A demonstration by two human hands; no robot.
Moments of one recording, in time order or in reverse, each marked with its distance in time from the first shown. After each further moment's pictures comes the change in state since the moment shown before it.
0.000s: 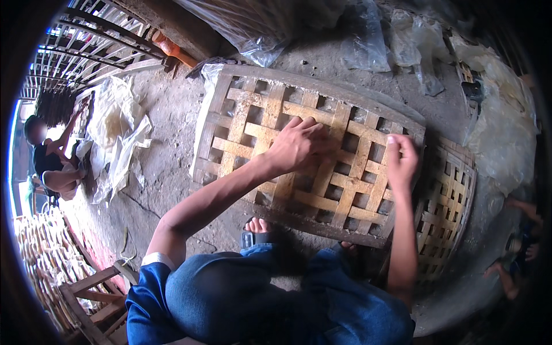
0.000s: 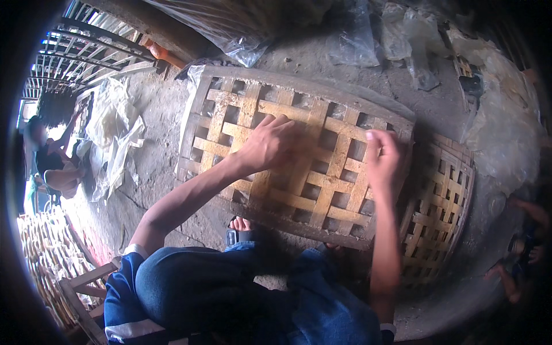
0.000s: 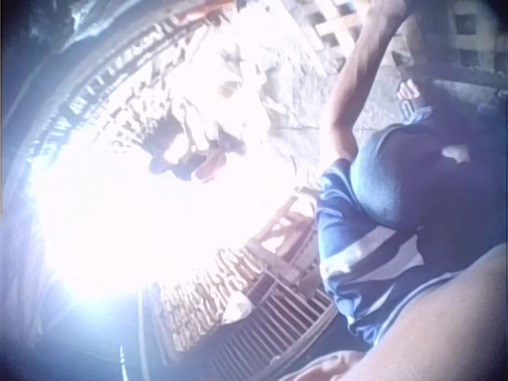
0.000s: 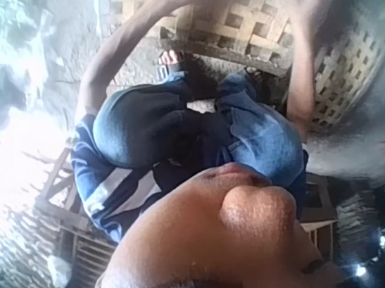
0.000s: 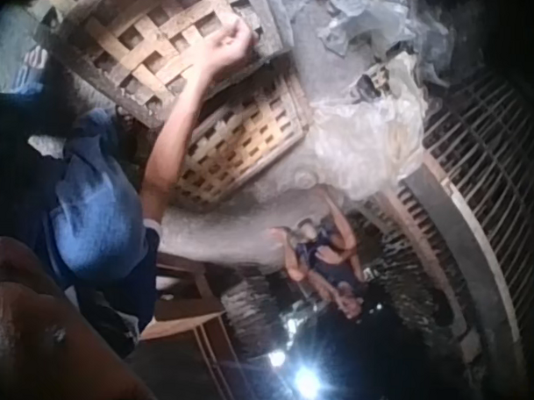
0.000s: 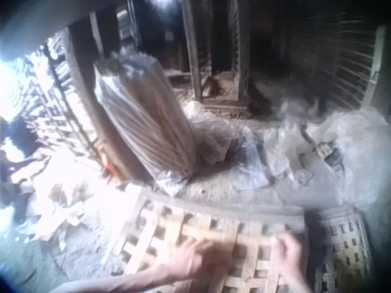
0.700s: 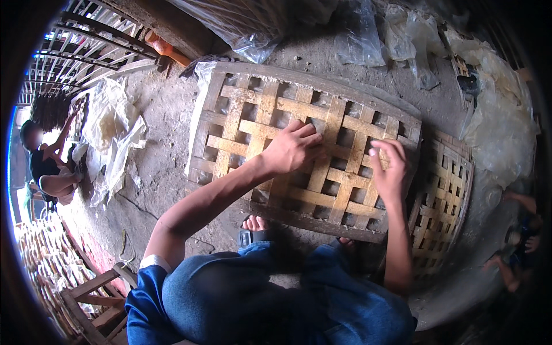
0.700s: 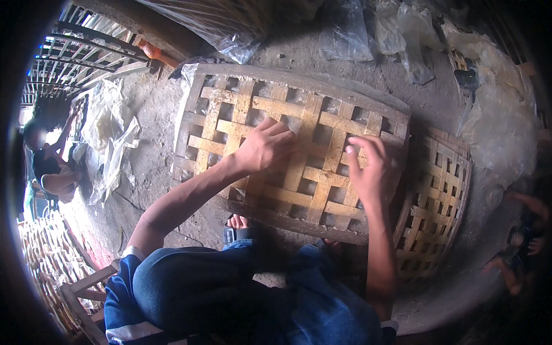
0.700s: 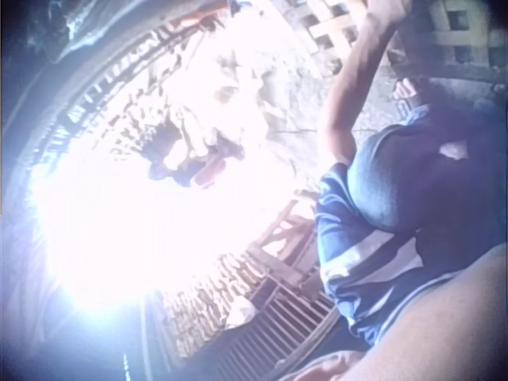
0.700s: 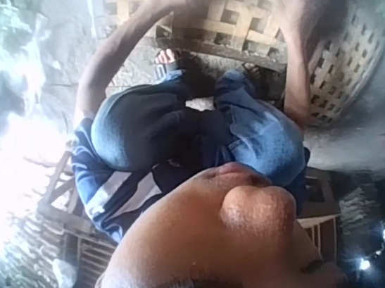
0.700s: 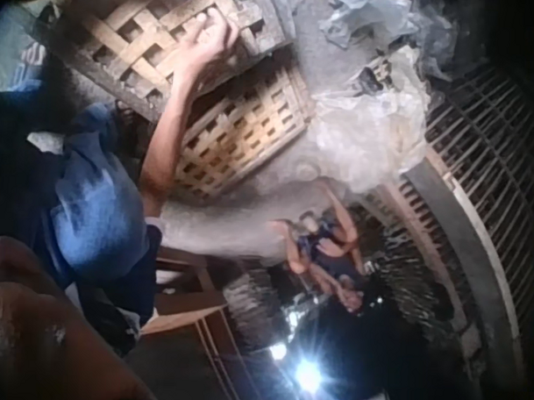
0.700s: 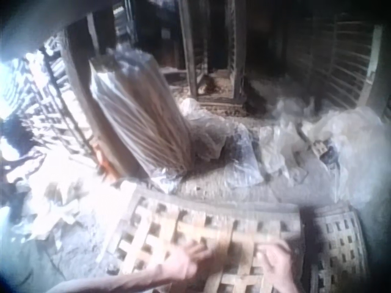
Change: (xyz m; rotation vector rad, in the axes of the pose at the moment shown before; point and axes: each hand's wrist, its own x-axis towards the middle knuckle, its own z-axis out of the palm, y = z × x) left_hand 0.000 0.002 0.005 0.095 0.049 0.174; right_hand -0.020 -0.026 -0.006 -0.147 -0.077 -0.153
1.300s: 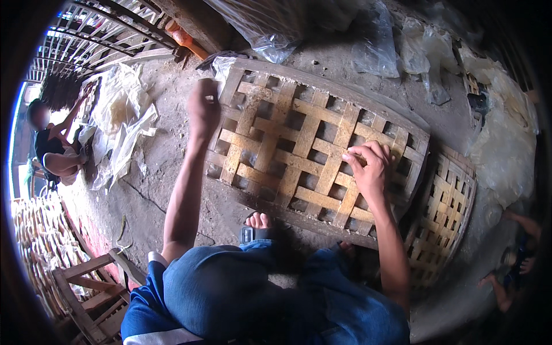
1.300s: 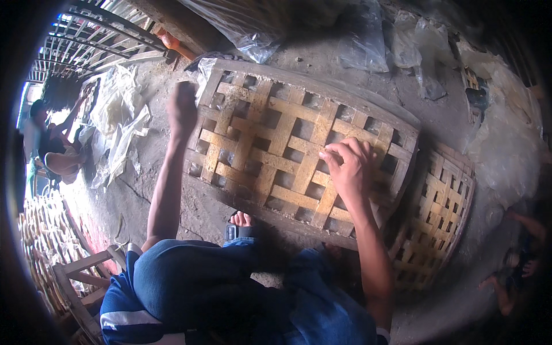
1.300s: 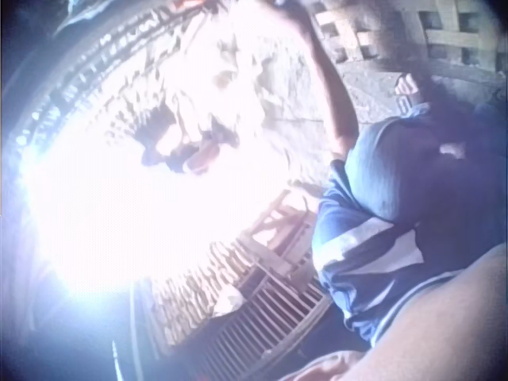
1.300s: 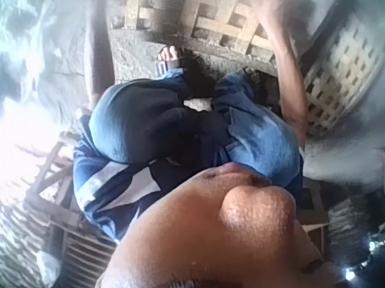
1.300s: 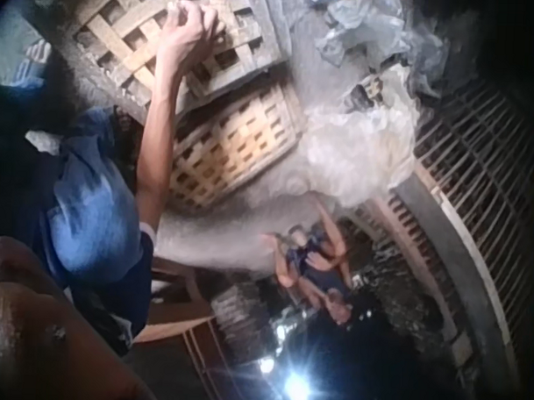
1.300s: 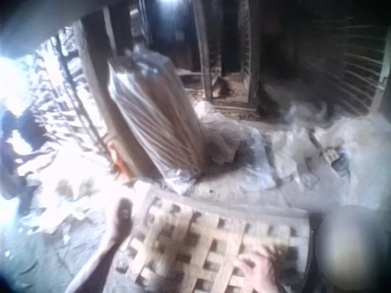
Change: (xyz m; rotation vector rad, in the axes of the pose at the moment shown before) left_hand -0.108 -0.097 -0.094 0.066 0.574 -1.002; right_hand 0.008 -0.036 0.041 -0.153 -0.162 -0.017
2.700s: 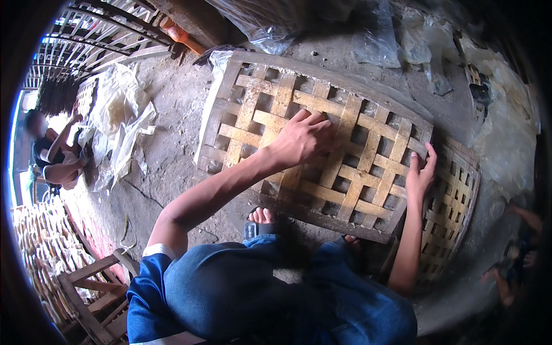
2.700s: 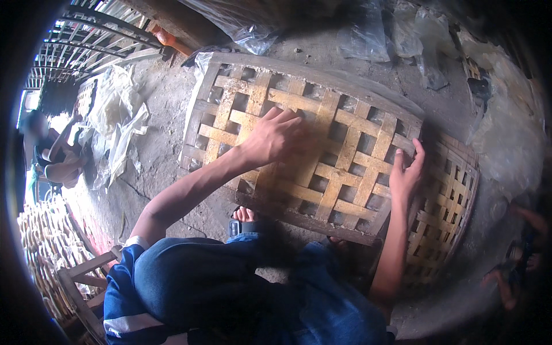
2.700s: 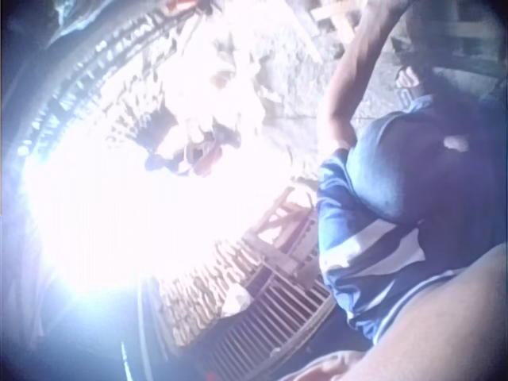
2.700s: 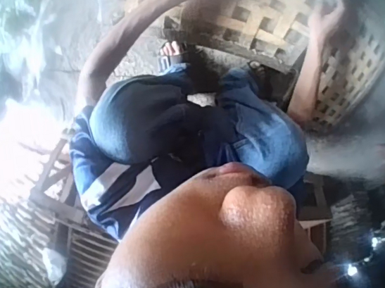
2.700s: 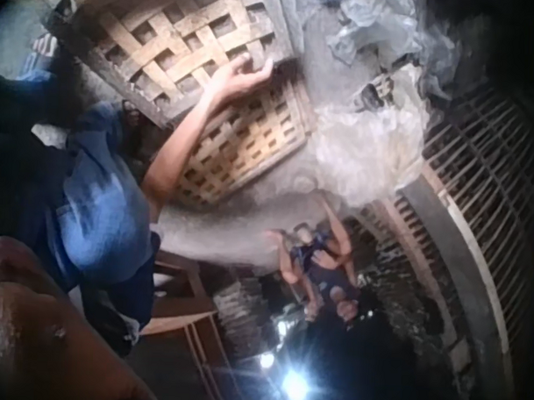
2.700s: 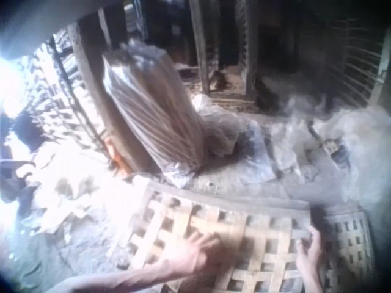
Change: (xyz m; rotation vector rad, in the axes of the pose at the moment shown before) left_hand -0.069 0.122 0.078 0.053 -0.626 0.915; right_hand -0.036 0.115 -0.039 0.060 0.364 0.426
